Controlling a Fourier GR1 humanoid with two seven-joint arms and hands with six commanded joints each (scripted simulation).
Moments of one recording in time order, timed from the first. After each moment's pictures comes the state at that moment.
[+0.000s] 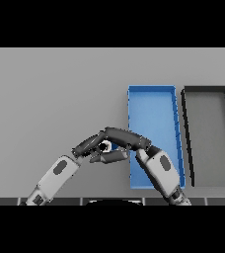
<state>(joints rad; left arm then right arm) -0.33 0.22 -0.57 -1.55 0.02 -0.29 -0.06 -0.48 0.02 0.35 -1.84 -0.21 0.62 0.43</state>
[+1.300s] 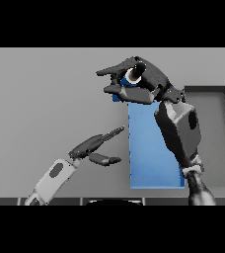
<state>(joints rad) -0.28 0.25 -0.56 -1.59 0.07 -0.28 0.07 -1.06 -0.19 0.01 -1.62 -0.62 0.24 0.52</state>
